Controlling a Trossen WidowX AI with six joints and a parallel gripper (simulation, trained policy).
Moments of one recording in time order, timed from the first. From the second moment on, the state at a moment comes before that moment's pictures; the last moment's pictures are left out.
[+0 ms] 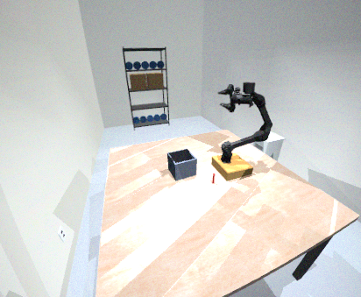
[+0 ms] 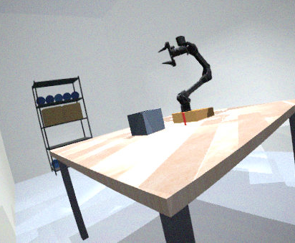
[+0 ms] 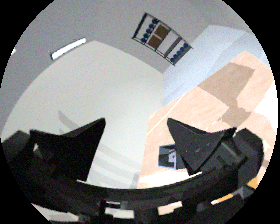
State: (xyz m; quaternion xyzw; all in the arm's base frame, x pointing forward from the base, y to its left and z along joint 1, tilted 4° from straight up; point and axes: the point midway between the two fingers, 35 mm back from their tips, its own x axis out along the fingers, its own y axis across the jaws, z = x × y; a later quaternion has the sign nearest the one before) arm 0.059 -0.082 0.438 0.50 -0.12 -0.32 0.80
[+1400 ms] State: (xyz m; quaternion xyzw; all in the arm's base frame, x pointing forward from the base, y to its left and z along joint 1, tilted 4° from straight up) arm 0.194 0.035 0.338 0.79 0.19 -0.22 0.54
